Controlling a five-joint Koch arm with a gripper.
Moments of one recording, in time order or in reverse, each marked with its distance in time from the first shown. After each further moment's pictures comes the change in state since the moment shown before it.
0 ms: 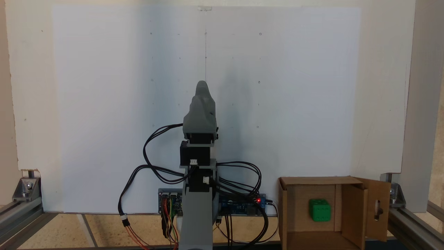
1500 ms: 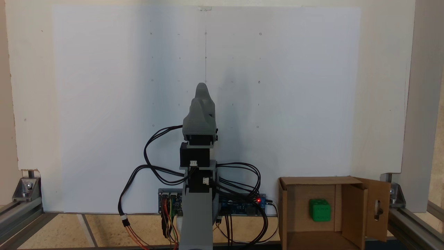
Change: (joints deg) arm -0.2 0.0 4.0 -1.5 -0.4
